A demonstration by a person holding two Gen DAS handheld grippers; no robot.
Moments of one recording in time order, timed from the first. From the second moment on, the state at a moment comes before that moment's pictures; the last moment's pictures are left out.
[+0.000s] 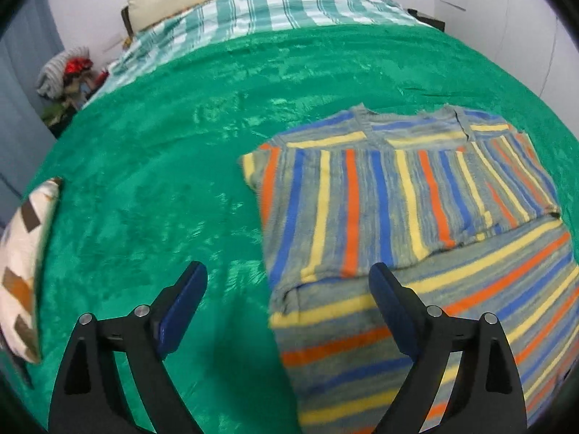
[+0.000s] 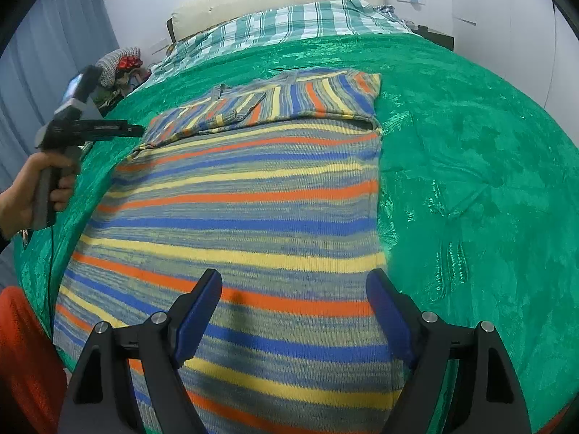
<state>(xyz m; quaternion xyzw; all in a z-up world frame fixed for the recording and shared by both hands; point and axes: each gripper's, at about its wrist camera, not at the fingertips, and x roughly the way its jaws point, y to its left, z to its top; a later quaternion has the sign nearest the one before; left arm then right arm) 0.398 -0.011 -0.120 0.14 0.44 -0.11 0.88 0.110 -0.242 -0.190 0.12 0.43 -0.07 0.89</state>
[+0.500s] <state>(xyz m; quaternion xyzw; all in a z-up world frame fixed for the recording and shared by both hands) 0.357 -0.002 -0.091 0.15 0.43 -0.10 0.89 0.099 -0.228 -0.175 0.08 0.42 -0.09 0.90</state>
